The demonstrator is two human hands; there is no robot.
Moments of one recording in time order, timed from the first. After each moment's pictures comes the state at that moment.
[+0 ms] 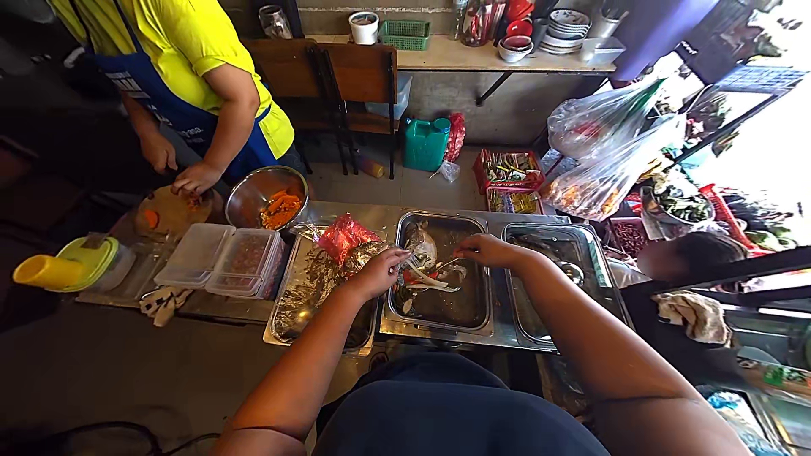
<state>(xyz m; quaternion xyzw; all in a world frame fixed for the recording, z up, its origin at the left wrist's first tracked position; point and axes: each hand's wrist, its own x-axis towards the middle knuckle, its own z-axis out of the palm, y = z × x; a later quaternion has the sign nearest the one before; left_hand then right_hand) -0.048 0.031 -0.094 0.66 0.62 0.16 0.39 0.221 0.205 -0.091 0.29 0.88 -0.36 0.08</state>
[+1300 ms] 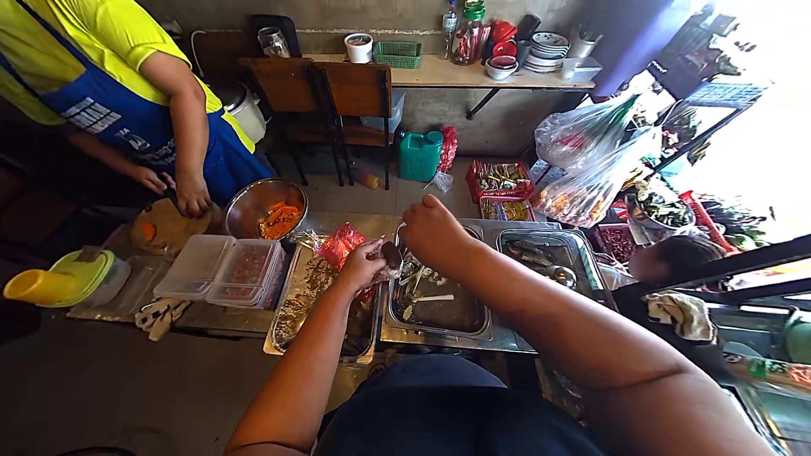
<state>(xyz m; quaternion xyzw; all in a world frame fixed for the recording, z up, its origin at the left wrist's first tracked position) -0.072 0.028 -0.080 0.40 0.68 0.41 0.47 0.095 0.101 0.049 0.18 0.97 0.14 0.02</state>
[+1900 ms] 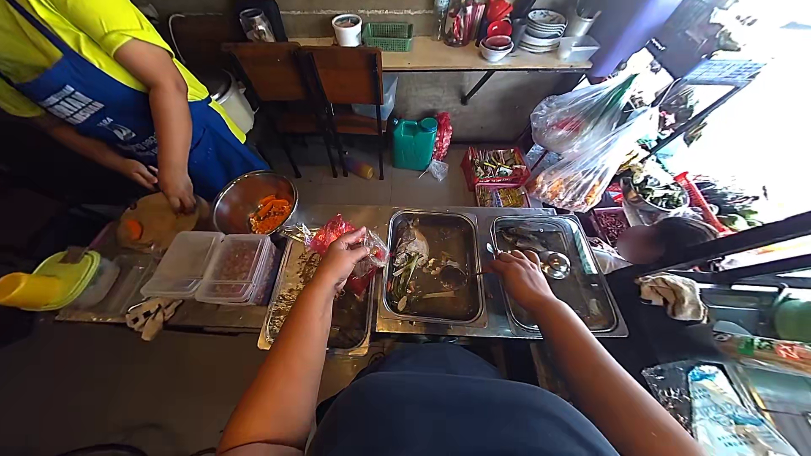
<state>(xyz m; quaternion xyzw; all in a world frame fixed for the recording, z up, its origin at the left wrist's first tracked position) -0.077 0.015 -0.063 0.34 0.66 0.46 0.48 0.308 0.131 -0.122 0.46 0.88 -0.10 0.00</state>
